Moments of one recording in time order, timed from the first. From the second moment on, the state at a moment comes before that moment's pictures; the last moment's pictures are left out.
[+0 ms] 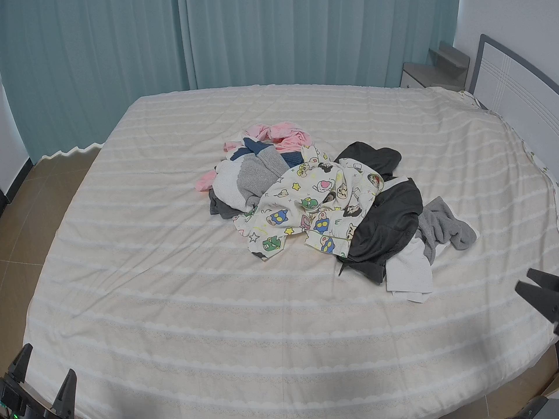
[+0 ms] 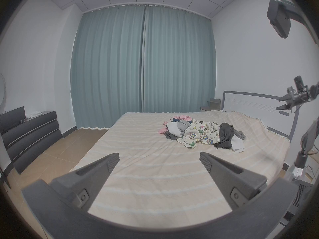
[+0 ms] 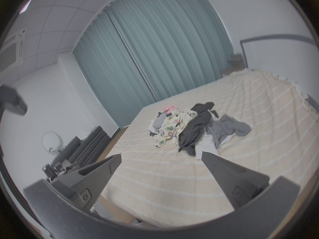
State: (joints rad) left arm 0.00 0.02 -0.02 0.00 -0.05 -0.01; right arm 0.18 0.70 -0.41 -0.11 0.30 0.31
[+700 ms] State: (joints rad) left arm -0.01 0.02 -0.02 0.00 -0.05 -0.01; right arm 0.39 1.75 -0.91 -0.46 0.22 0.74
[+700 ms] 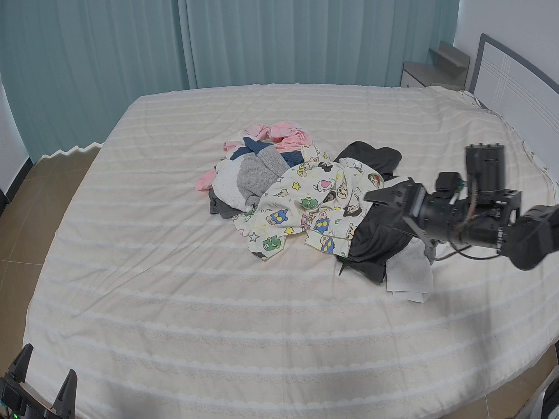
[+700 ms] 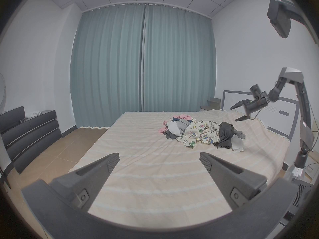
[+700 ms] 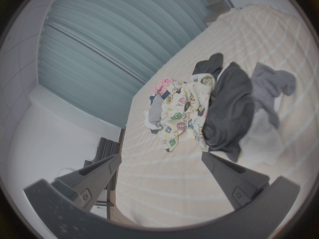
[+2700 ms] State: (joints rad) left arm 0.00 0.02 -0.02 0.00 -0.05 -0.01; right arm 0.35 2.32 -1.22 -0.61 0.06 0.78
